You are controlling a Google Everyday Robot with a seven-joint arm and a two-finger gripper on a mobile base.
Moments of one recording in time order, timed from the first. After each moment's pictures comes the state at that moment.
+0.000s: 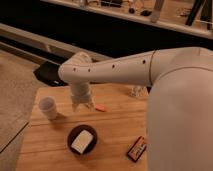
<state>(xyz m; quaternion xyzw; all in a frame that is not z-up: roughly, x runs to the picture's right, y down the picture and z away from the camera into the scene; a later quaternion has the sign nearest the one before) -0.104 0.099 0.704 -0.26 0.23 0.64 0.68</state>
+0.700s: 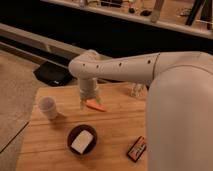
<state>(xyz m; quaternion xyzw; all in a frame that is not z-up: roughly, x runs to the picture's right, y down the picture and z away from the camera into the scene) -0.064 0.084 0.741 -0.32 0.21 0.54 0.75</state>
